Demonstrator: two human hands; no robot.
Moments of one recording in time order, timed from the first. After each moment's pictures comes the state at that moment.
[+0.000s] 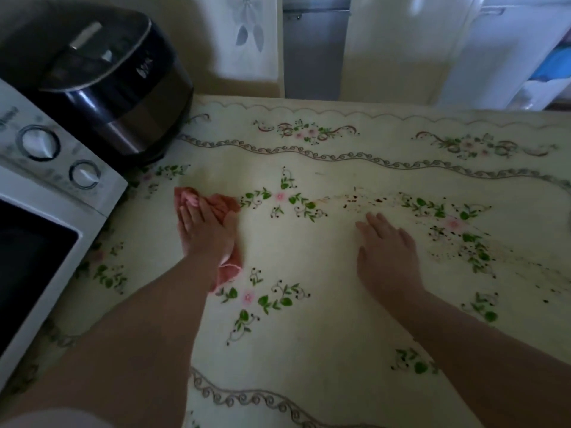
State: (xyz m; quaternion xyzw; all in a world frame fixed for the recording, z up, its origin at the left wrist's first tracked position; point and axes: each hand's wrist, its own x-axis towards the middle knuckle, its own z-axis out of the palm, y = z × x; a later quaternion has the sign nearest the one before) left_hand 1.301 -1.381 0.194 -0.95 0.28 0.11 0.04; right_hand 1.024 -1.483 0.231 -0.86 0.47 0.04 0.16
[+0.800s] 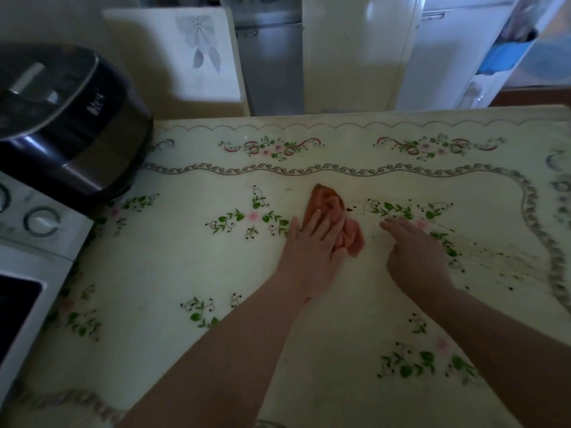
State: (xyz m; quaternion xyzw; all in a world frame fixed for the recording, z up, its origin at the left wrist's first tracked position) left_hand 1.143 -1.468 0.199 -0.72 0.68 0.11 0.05; right_hand 0.972 -1.523 0.238 -0.79 0.58 -0.02 0.19
